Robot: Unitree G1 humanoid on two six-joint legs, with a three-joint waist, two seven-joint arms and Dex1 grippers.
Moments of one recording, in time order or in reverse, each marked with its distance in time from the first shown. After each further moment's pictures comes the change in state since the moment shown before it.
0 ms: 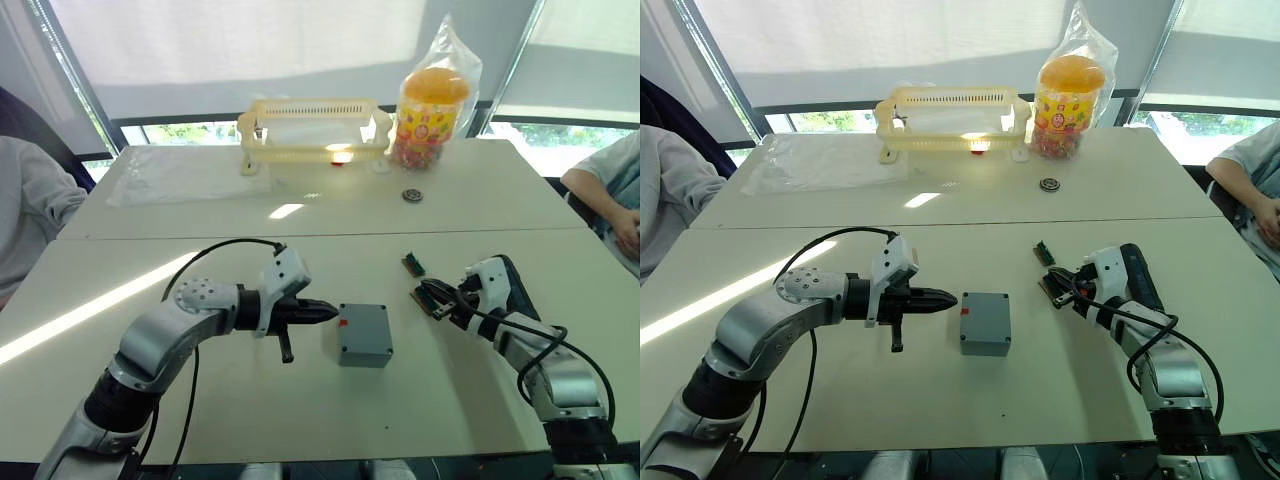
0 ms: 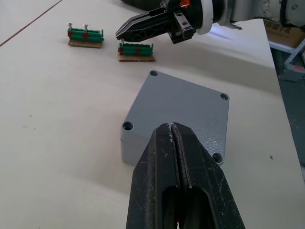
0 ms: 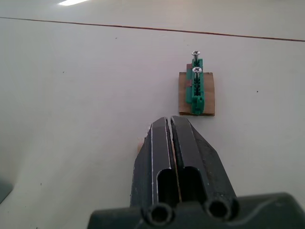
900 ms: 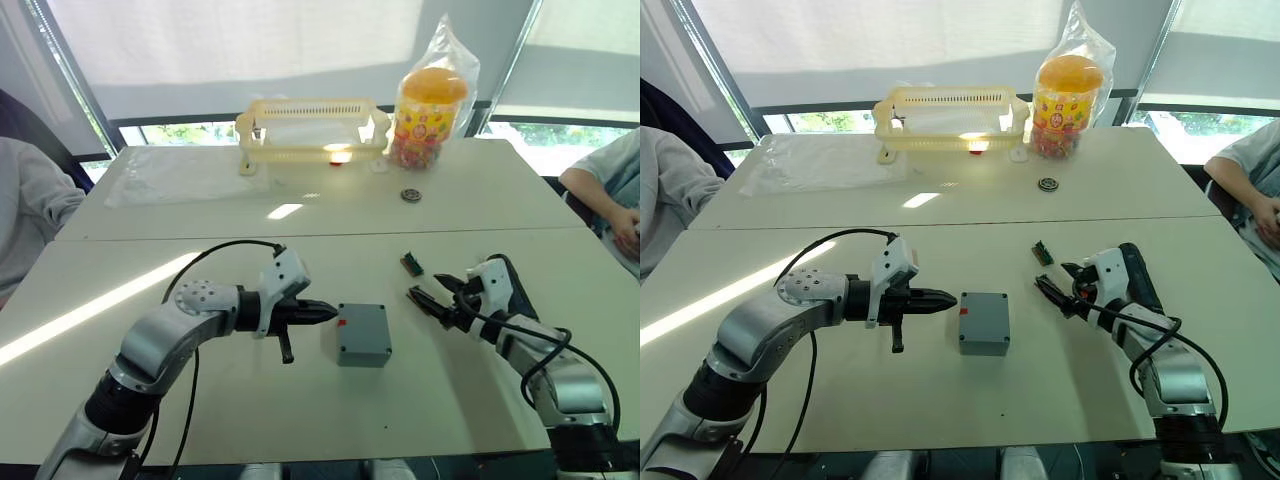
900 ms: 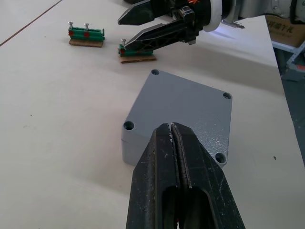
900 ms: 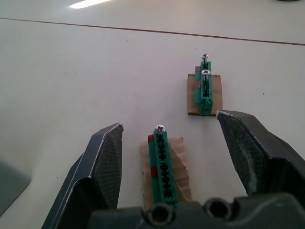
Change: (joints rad) left arm 0.012 -0.003 -0.003 0.000 0.010 -0.014 0.005; right arm 0.005 0.000 -0.001 -0.032 0.006 0.014 0.035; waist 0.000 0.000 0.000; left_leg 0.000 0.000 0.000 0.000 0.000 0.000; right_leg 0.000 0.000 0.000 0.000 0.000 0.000
